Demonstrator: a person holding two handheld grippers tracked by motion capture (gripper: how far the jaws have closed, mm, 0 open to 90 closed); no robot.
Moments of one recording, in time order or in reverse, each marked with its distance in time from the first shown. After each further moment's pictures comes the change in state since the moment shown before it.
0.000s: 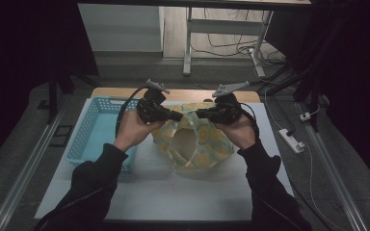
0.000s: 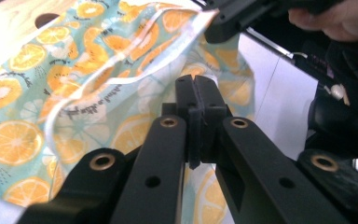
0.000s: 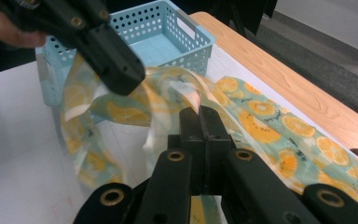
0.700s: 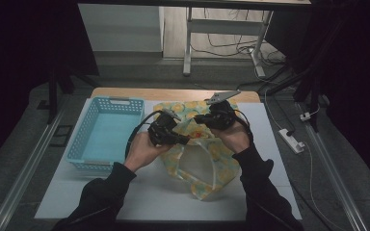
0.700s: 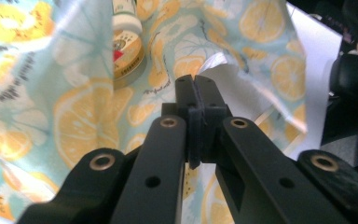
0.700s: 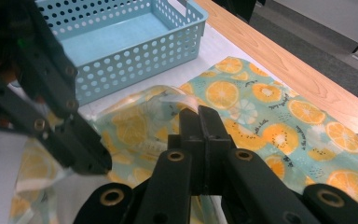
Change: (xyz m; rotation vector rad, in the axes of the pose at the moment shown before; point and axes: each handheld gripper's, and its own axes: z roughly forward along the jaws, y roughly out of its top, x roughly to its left) left arm -0.018 -0.041 0.058 0.104 0.009 0.030; right arm -0.003 -0.022 0.025 0.044 -0.038 -0.006
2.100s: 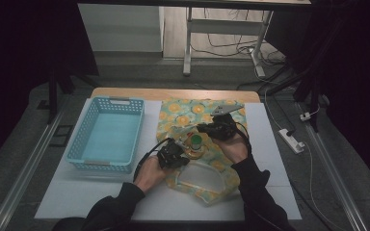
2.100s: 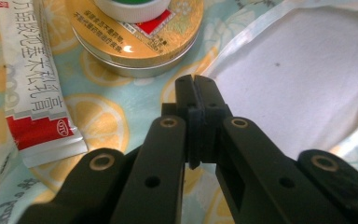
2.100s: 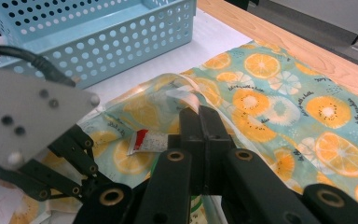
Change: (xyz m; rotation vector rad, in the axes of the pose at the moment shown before) left arm -0.004 -0.062 0.093 0.104 0.123 0.020; right arm -0.005 -0.047 0.019 -0.040 -0.016 0.053
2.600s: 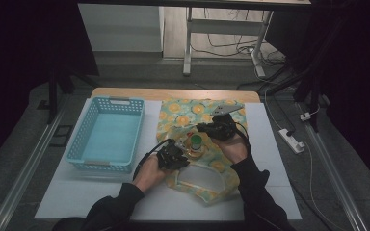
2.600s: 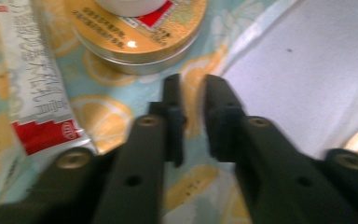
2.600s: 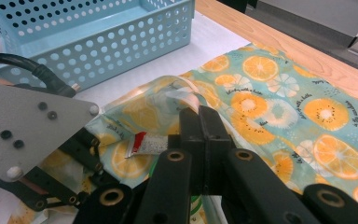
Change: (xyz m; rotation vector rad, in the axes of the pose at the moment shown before) left arm 0.000 -0.004 0.009 0.013 0.008 0.089; right arm 0.000 -0.001 0.002 -0.007 -0.009 -0.004
